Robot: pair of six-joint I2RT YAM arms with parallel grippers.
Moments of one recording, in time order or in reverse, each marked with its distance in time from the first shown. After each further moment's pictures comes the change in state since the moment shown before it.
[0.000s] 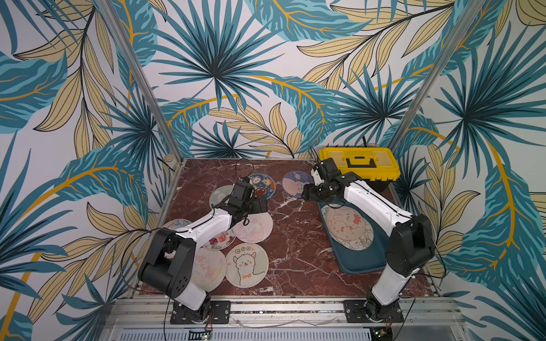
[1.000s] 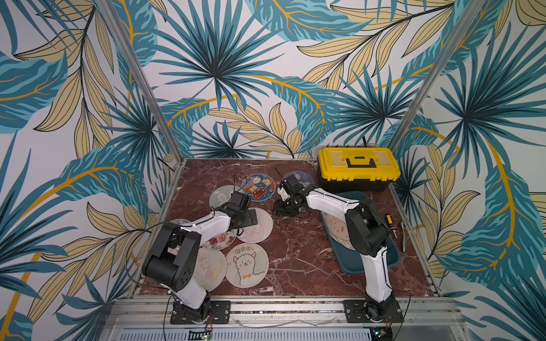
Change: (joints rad) left arm 0.056 0.069 -0.065 -0.150 -0.076 -0.069; right arm 0.182 0.331 0.072 0.200 -0.176 0.143
